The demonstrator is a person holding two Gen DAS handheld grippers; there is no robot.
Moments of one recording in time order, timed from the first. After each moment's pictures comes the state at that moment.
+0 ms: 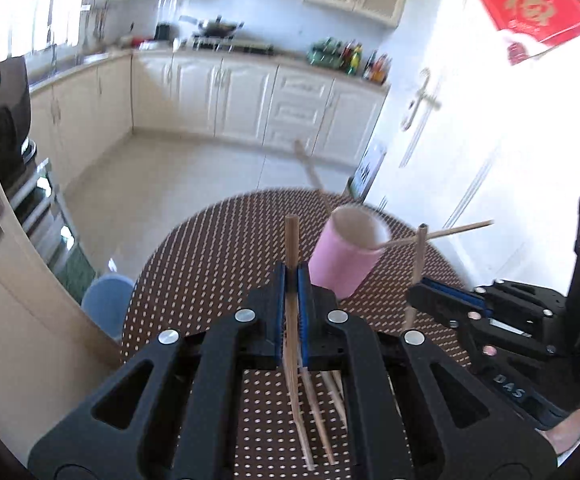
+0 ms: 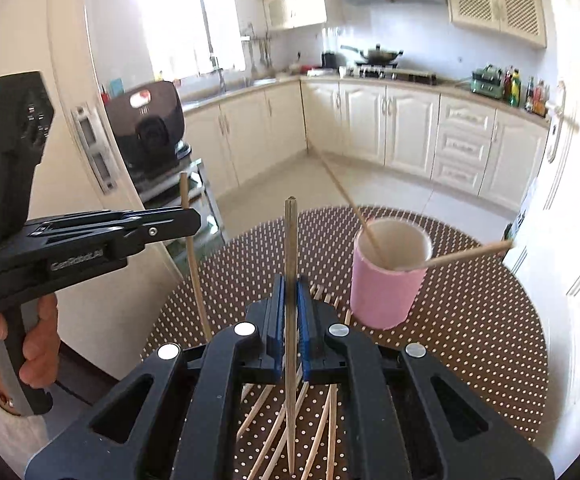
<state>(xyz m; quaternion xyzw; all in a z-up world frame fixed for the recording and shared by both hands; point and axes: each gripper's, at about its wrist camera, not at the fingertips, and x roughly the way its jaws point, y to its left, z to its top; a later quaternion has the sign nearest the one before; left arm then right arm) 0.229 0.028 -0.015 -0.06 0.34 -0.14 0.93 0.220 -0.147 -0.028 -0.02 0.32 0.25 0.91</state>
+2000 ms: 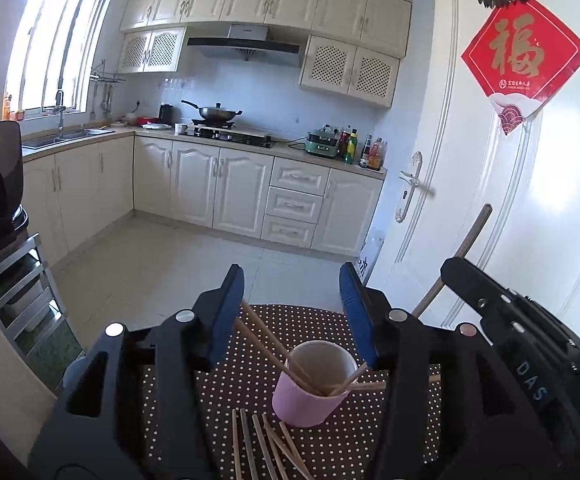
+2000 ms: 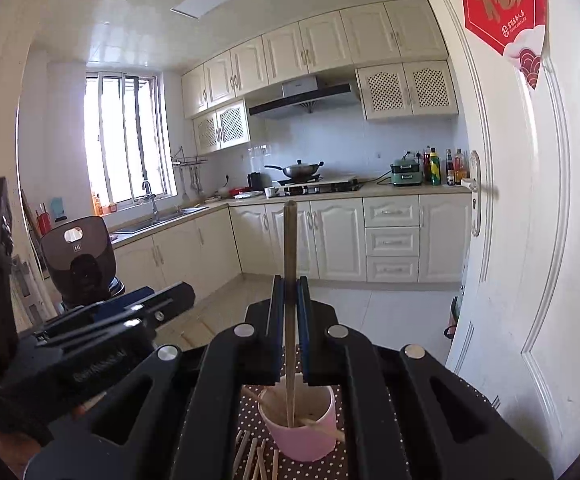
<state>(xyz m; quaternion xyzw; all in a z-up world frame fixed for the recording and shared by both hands) 0.273 -0.024 0.016 -0.07 0.19 -0.11 0.97 0.250 -0.205 0.019 0.06 0.13 0.13 0.98</state>
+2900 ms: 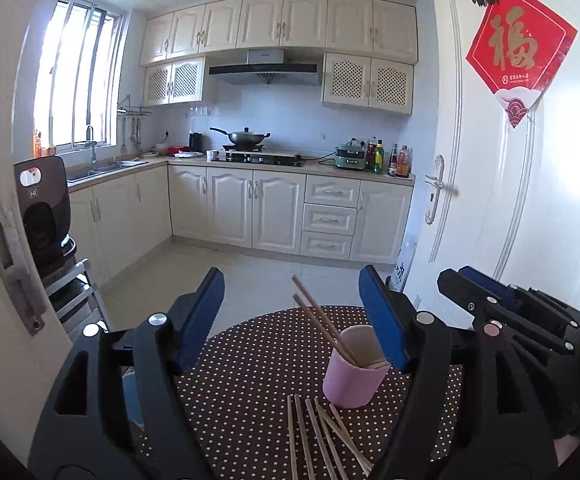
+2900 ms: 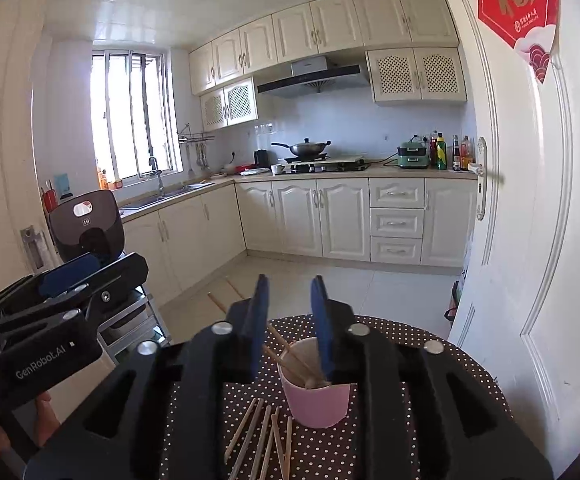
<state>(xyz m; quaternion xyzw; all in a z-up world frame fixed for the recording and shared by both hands) 0.217 -0.008 0.028 -0.02 0.15 -0.05 0.99 0.230 -0.191 0.022 0.04 0.17 0.14 0.98</state>
